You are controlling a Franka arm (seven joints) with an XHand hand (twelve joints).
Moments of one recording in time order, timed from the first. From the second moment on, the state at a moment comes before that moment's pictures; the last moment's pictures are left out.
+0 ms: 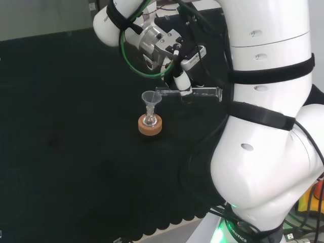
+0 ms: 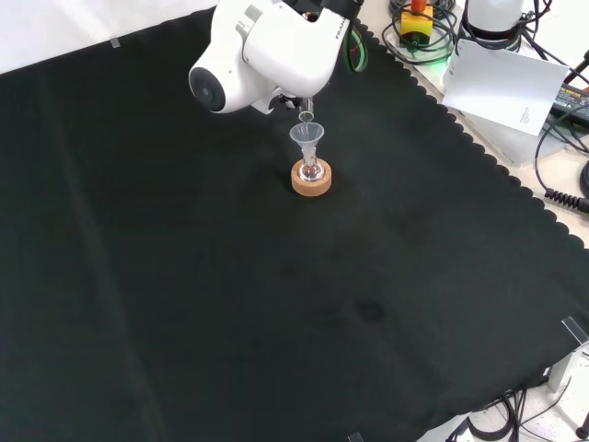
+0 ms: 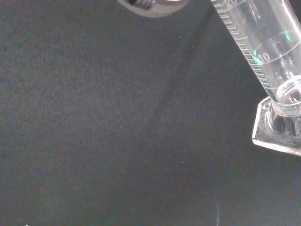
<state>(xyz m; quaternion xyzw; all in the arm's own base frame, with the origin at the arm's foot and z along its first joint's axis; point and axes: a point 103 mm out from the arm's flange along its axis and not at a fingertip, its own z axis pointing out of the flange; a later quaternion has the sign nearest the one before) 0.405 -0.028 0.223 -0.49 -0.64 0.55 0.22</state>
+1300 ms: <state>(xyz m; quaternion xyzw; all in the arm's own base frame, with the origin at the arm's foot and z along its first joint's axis) 0.404 -0.007 0.234 -0.50 -0.69 0.49 0.20</state>
